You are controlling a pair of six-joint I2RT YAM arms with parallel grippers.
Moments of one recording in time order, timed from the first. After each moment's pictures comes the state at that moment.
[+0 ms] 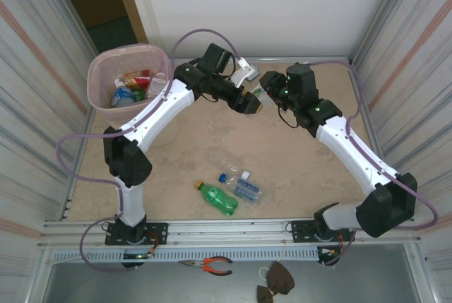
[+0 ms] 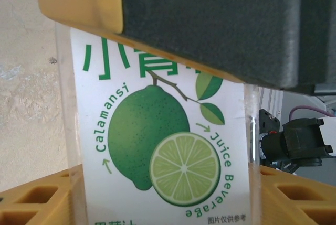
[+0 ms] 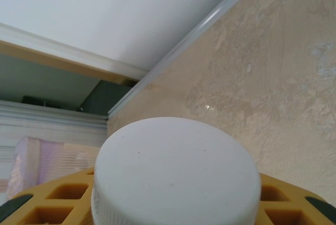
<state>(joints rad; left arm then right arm) -0.66 1.93 2.00 -0.90 0.66 0.06 0.44 1.33 1.23 -0.33 0.03 1.07</state>
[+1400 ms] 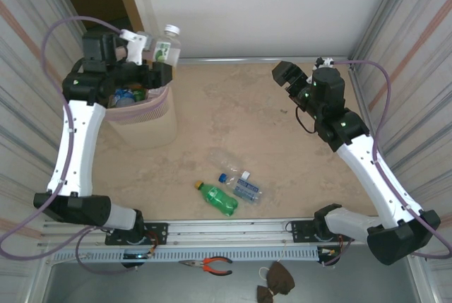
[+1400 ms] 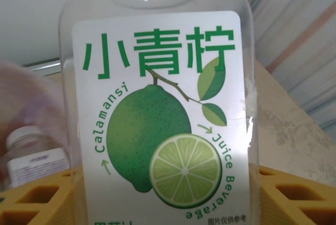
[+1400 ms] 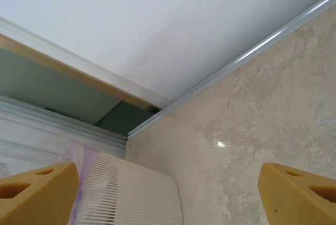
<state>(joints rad) -0.08 1.41 1.78 -0.95 0.55 0.02 0.41 1.12 1.22 -0.37 0.06 0.95</state>
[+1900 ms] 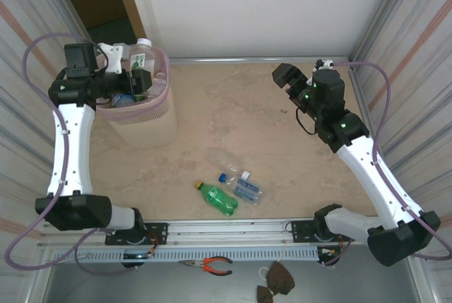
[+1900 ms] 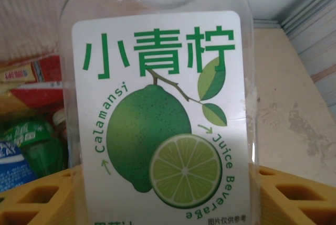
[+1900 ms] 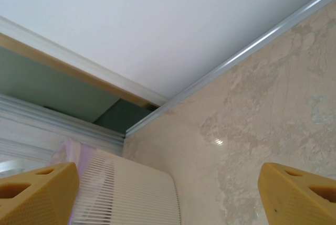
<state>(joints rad) 0.08 1.38 1.66 -1.00 0.52 -0.01 0.41 1.11 1.21 -0.37 0.05 0.95</state>
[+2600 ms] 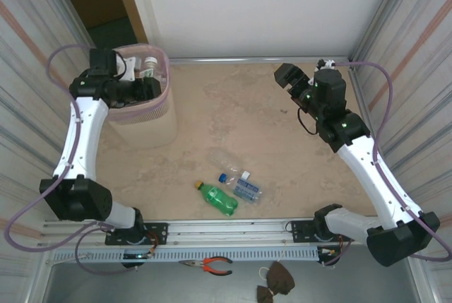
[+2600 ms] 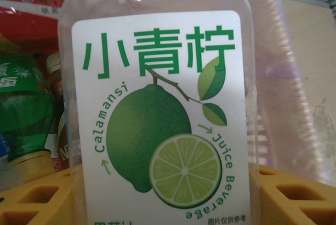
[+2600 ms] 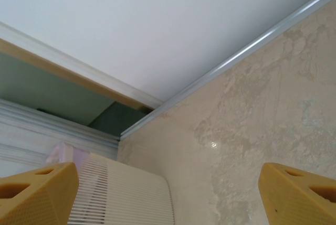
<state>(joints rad) 0.00 1.46 1.58 -1.00 0.39 -0.16 0.38 1.11 1.20 -0.38 0.05 0.93</state>
